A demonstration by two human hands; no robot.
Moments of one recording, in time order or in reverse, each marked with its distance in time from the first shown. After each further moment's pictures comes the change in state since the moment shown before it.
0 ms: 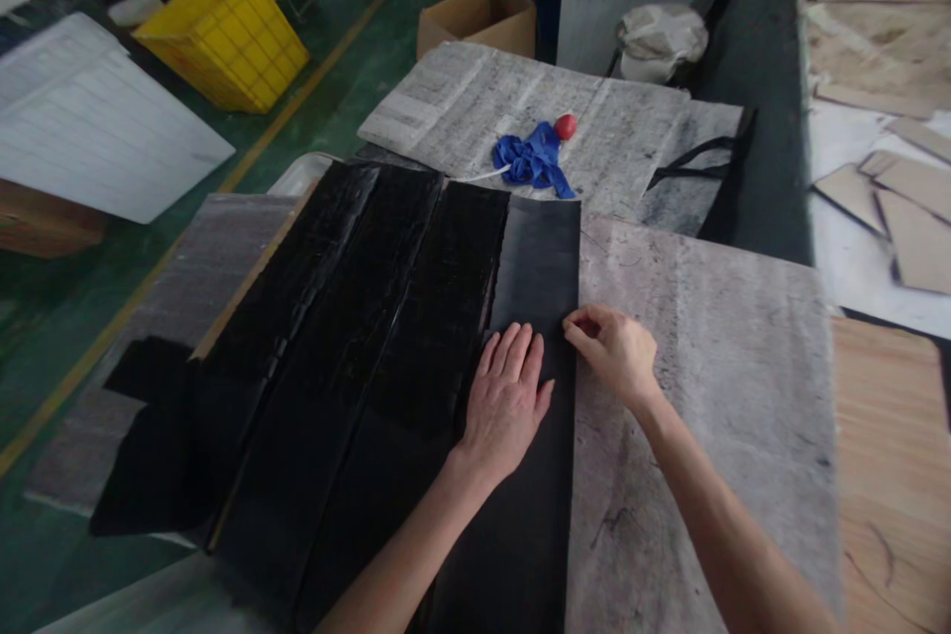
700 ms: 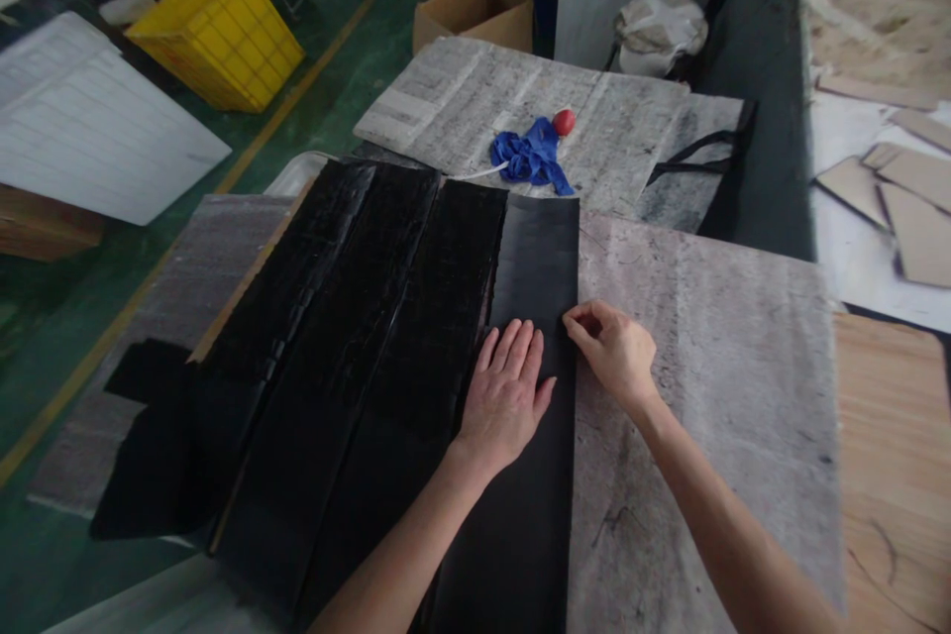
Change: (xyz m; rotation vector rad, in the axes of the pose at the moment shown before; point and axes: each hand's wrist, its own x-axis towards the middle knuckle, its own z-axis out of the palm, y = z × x) left_hand 0.004 -0.004 0.005 0.010 -0.010 0.041; right_hand -0.005 0.002 0.005 0.034 0.065 -0.011
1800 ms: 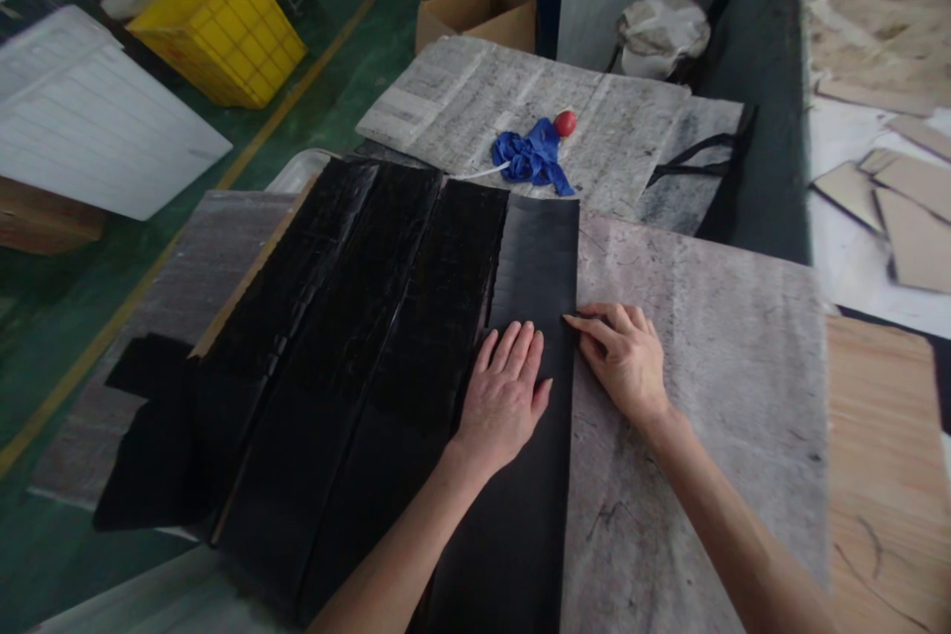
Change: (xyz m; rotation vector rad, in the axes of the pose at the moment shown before) left_hand -0.003 0.001 -0.003 0.006 -0.034 0.005; right_hand -0.010 0.033 -0.004 -0.218 0.131 -0.496
